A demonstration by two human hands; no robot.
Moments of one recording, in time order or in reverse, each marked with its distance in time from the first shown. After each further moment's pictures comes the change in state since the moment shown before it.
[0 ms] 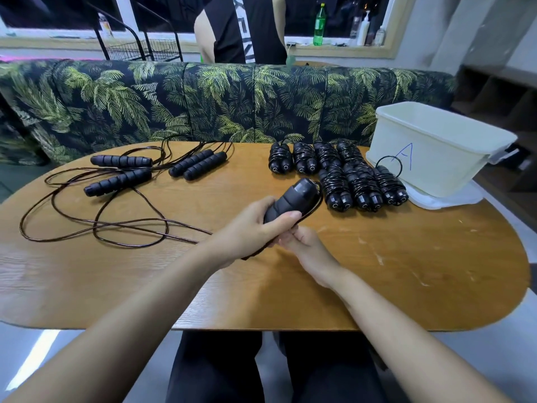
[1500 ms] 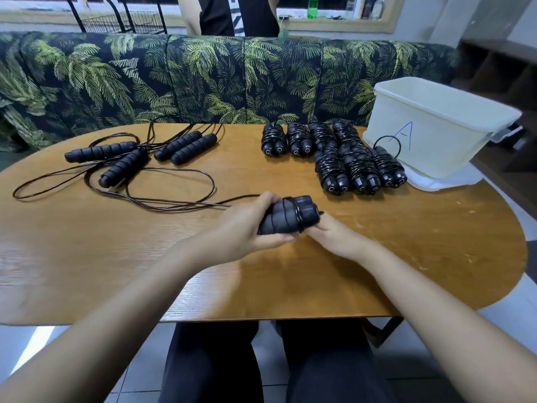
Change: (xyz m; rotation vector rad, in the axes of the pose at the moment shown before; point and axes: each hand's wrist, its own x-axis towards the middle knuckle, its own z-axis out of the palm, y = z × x) left_hand 0.004 -0.038 -0.008 0.609 -0.084 0.204; right_hand -0.004 -0.005 -0.054 -0.367 -0.251 0.041
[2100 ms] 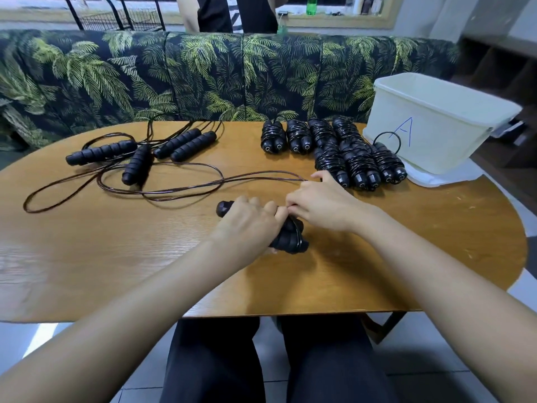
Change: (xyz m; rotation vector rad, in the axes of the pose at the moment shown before) left_hand 0.007 0.012 0.020 1.188 0.009 0.153; right_hand 0.034 -0.033 -0.024 -1.088 -0.077 -0.012
